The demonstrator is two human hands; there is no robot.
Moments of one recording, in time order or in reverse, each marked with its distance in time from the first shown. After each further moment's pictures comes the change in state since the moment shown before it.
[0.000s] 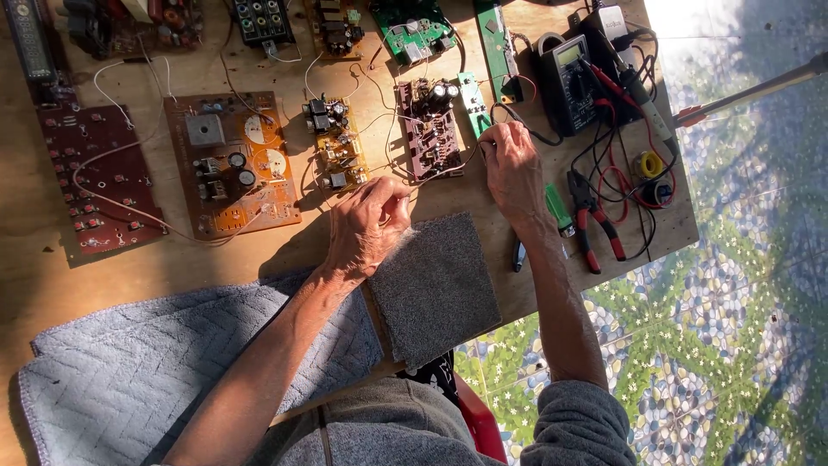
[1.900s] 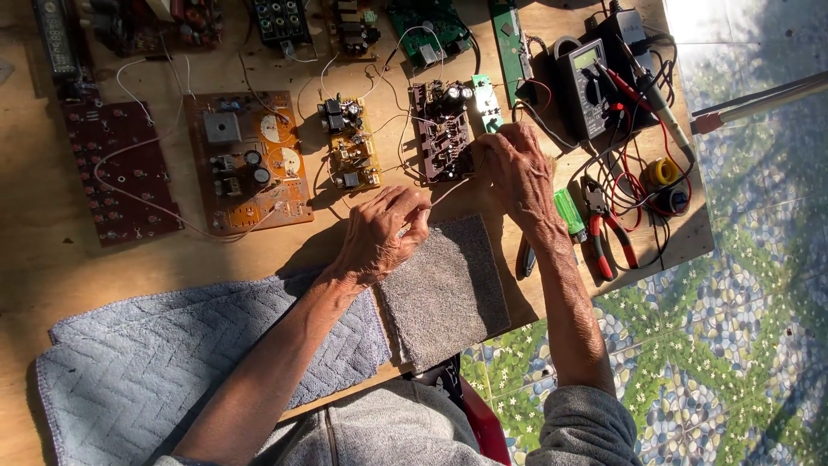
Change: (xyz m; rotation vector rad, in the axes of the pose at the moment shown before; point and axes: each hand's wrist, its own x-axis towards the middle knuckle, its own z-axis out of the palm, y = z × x) left_hand 0.001 0.002 -0.005 0.073 -0.057 0.252; right_hand 0.009 -0.031 -0.025 0.054 -0.175 0.025
